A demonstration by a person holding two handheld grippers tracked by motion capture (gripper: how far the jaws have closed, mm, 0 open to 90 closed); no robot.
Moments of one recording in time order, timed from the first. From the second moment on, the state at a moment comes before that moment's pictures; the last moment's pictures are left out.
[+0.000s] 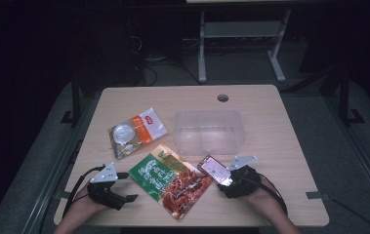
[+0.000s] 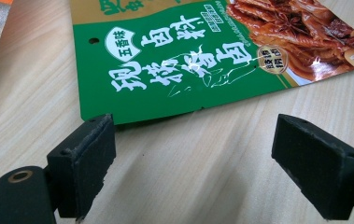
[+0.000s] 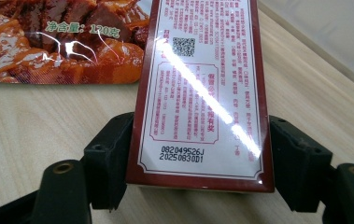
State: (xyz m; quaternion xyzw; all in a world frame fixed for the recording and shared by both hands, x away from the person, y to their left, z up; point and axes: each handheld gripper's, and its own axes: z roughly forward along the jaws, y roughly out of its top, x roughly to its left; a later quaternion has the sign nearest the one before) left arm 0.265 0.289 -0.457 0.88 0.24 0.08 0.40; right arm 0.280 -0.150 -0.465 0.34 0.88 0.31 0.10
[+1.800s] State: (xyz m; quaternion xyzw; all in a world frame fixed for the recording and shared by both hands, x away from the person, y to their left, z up) left arm 0.290 0.227 -0.413 0.89 0.14 0.05 0.43; right arm 0.300 -0.157 -0.419 0.18 0.90 0.41 0.02
